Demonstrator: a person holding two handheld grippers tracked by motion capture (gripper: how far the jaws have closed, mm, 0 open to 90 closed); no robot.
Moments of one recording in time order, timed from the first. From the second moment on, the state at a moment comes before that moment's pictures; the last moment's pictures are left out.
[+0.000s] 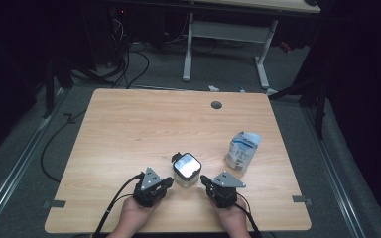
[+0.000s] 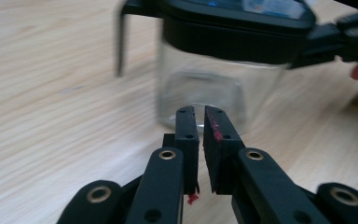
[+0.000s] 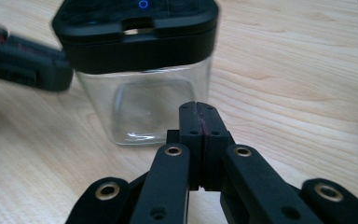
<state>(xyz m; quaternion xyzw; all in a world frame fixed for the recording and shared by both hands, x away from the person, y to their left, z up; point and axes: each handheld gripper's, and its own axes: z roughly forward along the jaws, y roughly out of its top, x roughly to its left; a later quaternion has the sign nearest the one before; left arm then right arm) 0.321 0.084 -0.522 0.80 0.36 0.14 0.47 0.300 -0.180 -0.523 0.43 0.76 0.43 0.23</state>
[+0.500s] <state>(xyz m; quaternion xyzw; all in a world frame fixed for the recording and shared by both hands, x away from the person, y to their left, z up) 0.329 0.117 -0.523 0.78 0.39 0.16 0.47 0.341 -0.160 -0.520 0.43 0.77 0.41 0.25</state>
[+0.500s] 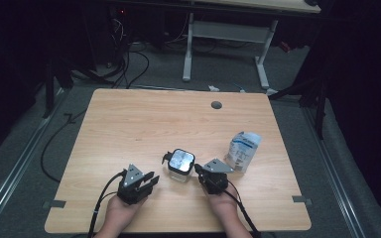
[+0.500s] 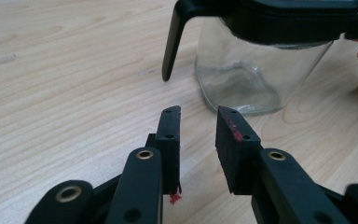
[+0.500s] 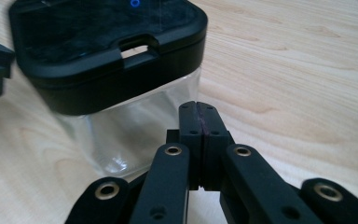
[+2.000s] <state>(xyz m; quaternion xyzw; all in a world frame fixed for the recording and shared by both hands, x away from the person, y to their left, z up) 0.379 0.078 -0.469 0.77 0.36 0.20 0.48 0.314 -0.193 -0.520 0.43 0.76 0.44 0.23</state>
